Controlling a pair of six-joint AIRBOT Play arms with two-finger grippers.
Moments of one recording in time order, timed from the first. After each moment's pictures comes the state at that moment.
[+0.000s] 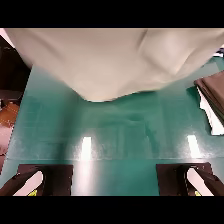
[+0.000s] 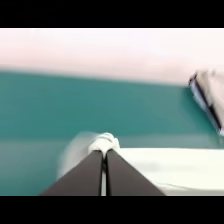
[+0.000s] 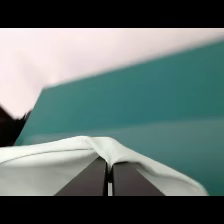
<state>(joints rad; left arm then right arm) 0.22 -1.00 1.89 0.93 -1.10 -1.49 -0.43 -0.86 1.55 -0.71 1.11 1.38</state>
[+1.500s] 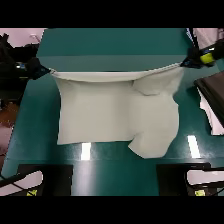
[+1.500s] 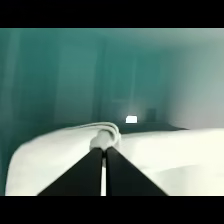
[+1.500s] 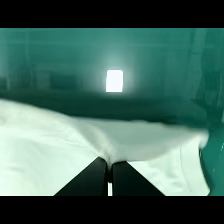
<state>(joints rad) 0.23 -1.28 1.25 0.77 -0.97 -1.34 -0.15 -1.55 1.80 -1.15 1.44 1.55</state>
